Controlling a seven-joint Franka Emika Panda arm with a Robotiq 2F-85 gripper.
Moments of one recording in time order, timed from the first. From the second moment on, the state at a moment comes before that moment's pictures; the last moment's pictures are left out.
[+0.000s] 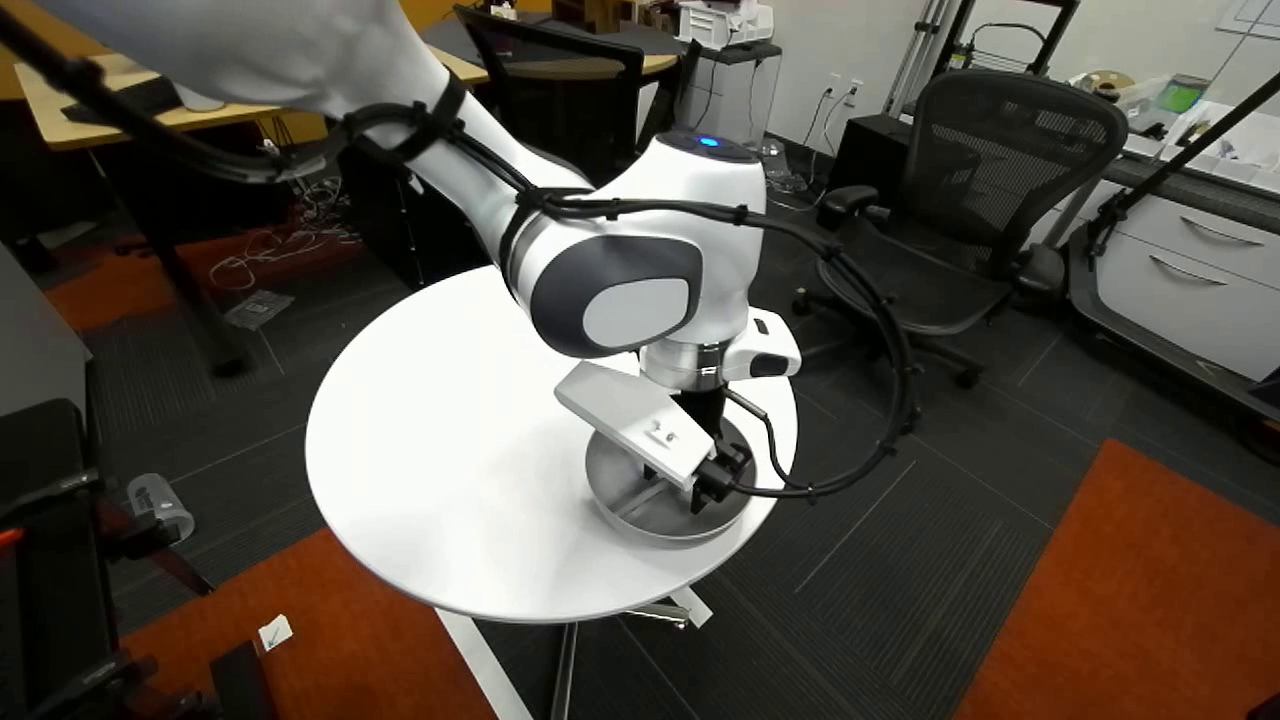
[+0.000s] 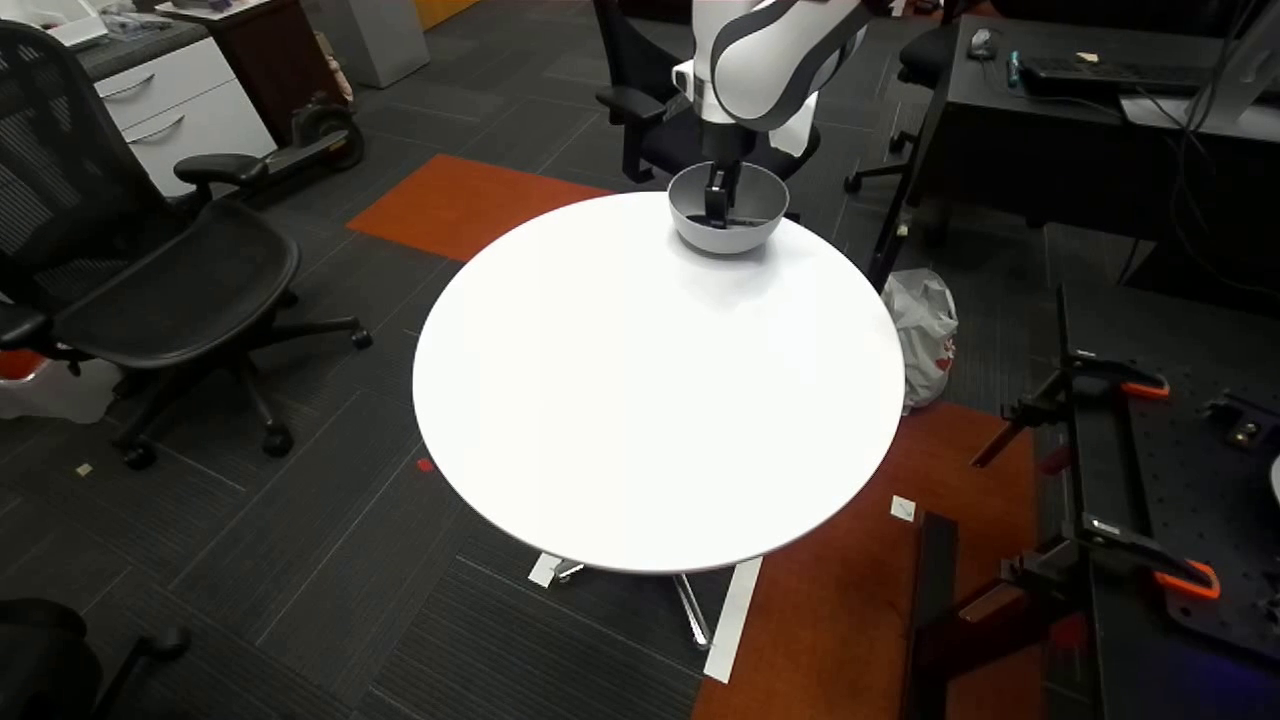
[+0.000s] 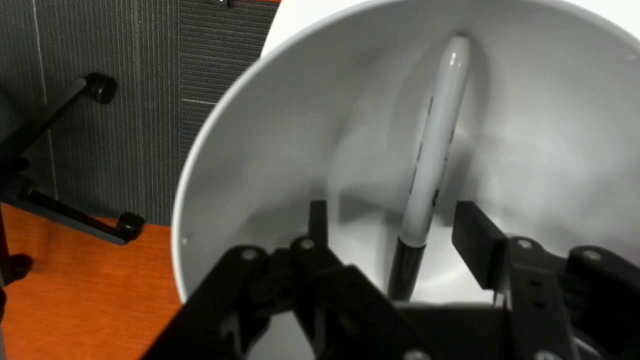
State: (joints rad) arm -0.30 0.82 -0.06 -1.62 -0.09 2.47 -0.39
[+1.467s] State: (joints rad) arm -0.20 0.42 -0.06 -1.87 -0.09 2.48 -0.28
